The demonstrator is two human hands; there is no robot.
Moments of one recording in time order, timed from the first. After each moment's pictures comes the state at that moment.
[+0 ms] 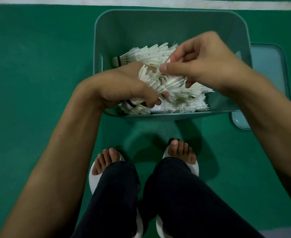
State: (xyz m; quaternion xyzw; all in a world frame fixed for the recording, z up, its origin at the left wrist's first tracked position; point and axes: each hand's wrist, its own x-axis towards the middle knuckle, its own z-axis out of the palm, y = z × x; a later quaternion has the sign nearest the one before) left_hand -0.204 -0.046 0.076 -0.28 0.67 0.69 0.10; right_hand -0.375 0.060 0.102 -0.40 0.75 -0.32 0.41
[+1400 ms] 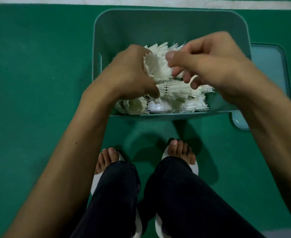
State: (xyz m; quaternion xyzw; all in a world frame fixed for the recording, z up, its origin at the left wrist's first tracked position) left_hand -0.221 -0.042 0.084 -0.40 0.80 0.45 0.03; right_hand -0.366 0.067 0.118 -0.32 0.78 -0.34 0.41
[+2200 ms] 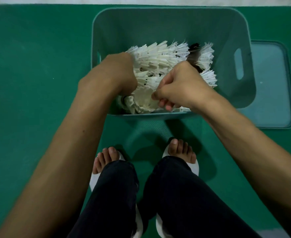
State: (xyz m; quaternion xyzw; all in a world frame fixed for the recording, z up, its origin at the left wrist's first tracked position) left_hand -0.220 -0.062 0.064 -0.45 0.83 0.27 0.17; right_hand -0.339 0.061 0.069 -0.32 0.81 -0.21 0.44
